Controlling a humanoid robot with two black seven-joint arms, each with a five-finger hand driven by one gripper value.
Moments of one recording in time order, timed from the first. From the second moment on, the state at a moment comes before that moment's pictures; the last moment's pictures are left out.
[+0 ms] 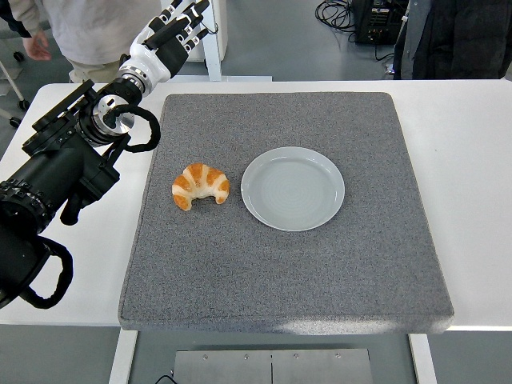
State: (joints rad) left arm -1.15 0.04 -0.74 -0.33 -0.07 -0.23 -0.09; right arm -0.12 0.00 0.00 0.12 -0.10 -0.10 0.25
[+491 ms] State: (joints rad) left arm -1.15 0.04 -0.73 -0.33 -0.07 -0.23 -0.10; right arm -0.12 0.00 0.00 0.12 -0.10 -0.10 0.25
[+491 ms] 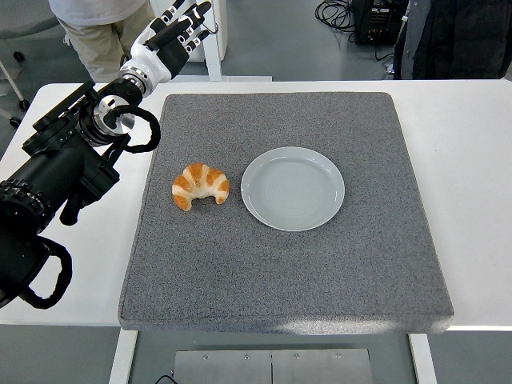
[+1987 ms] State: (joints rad) left arm -0.95 0.38 -0.72 -0.95 0.04 -0.13 -0.07; right arm -0.12 0.00 0.00 0.12 -0.10 -0.10 0.25
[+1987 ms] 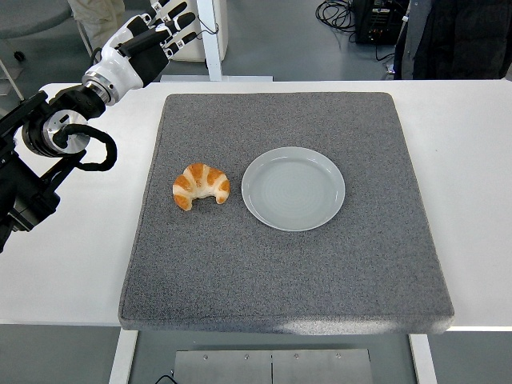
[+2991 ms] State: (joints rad) left arm -0.91 0.75 -0.58 -1.34 0.80 -0.16 -0.08; right arm -0.12 0.00 0.00 0.12 -0.10 -0.10 0.25
